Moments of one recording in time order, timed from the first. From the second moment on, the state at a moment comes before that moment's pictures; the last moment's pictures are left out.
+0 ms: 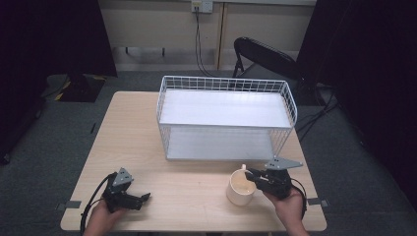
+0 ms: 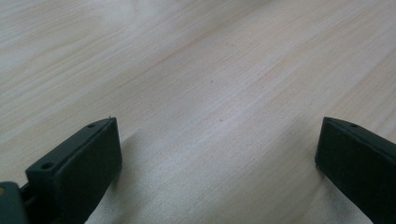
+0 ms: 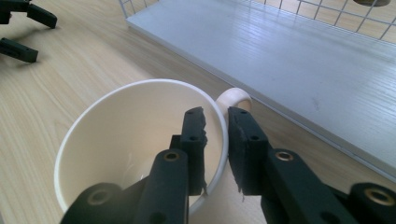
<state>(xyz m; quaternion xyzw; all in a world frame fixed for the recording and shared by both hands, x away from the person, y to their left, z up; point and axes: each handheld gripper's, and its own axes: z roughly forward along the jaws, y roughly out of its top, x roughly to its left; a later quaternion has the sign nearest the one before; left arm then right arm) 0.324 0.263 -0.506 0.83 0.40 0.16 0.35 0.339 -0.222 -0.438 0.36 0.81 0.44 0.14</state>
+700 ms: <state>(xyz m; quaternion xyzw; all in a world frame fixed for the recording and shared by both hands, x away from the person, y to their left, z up) 0.324 0.263 -0.506 0.83 0.40 0.16 0.35 0.339 -0.219 -0.439 0.36 0.81 0.43 0.17</state>
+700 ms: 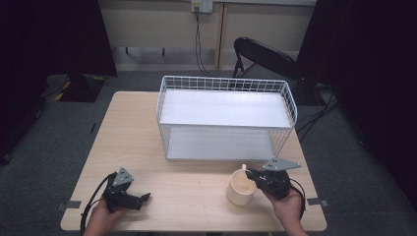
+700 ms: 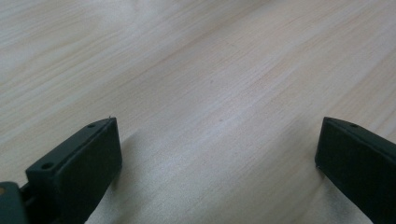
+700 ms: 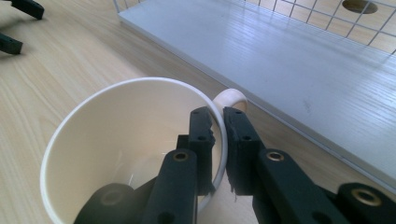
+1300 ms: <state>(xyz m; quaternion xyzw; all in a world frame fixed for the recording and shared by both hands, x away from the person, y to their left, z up) 0.324 0.263 -0.506 0.83 0.40 0.16 0.35 0.343 -0.226 -0.434 0.37 0.81 0.43 0.16</state>
